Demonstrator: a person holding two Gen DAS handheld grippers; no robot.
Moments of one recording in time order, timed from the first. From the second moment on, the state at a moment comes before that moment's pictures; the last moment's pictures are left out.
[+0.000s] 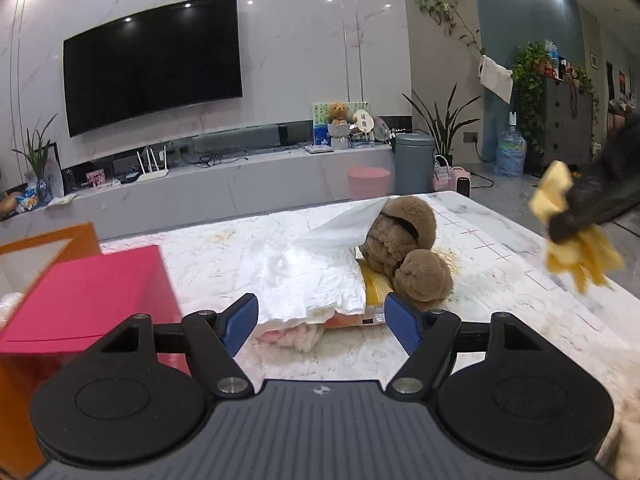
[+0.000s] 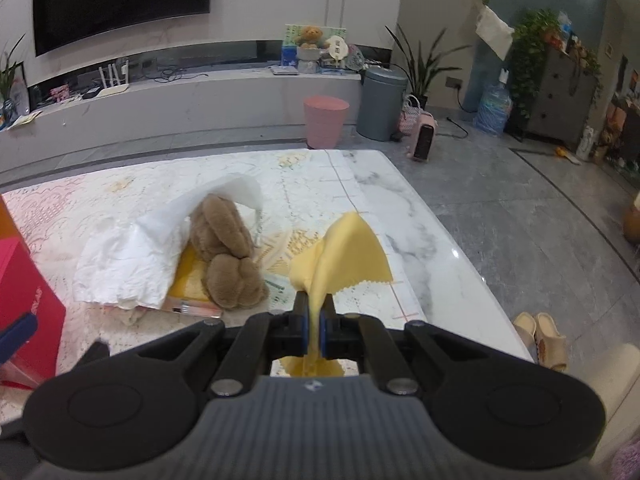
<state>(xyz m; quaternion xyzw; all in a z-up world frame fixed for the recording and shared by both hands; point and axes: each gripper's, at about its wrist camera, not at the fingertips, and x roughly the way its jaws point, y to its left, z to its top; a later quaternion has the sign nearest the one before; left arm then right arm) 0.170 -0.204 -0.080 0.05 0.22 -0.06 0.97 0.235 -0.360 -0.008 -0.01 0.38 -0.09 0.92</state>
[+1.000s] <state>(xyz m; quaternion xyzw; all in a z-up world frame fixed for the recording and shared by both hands) 0.227 -0.176 -0.090 -0.10 0.24 0.00 0.97 0.253 -0.358 -0.044 0.01 0.42 -0.06 0.91</state>
